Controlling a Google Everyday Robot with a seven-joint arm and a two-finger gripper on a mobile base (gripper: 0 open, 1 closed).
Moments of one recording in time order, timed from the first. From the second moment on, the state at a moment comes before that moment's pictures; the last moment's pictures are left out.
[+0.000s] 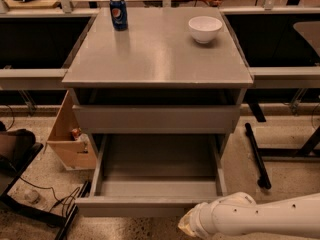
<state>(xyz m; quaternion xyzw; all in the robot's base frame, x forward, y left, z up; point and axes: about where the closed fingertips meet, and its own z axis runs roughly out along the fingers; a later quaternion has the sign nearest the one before) 0.394 -0.090 0.404 -0.48 0.84 0.15 0.19</state>
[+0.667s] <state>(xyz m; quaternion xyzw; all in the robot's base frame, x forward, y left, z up) 0.444 -0.079 0.423 -0.49 0.83 0.14 0.23</state>
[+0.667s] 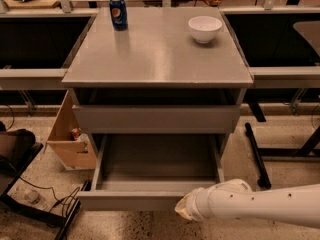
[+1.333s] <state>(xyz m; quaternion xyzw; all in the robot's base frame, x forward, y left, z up) 0.462 -0.076 0.412 -0.49 0.83 0.14 0.23</state>
